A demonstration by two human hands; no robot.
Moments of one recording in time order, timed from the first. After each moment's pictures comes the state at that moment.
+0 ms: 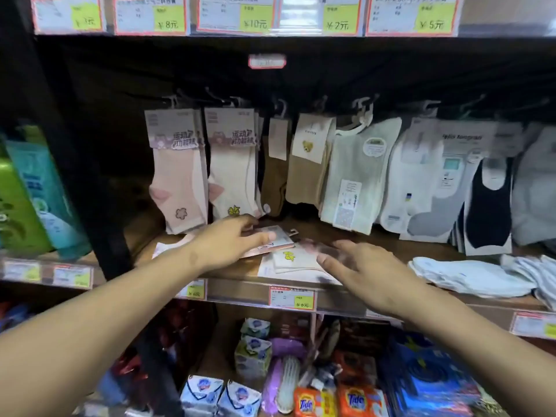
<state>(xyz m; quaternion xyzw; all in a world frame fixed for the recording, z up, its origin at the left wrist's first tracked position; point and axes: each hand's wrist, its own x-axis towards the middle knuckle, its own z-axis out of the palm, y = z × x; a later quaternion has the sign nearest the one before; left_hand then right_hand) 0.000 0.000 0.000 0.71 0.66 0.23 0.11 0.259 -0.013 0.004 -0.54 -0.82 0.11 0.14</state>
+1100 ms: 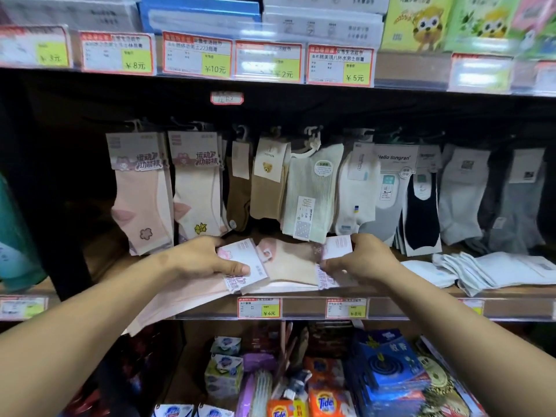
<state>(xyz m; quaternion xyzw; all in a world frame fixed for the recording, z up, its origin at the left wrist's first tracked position) 0.013 -0.004 0.020 0.67 0.66 0.18 0.29 0.300 0.002 0.025 -0.70 -0.64 0.21 0.23</state>
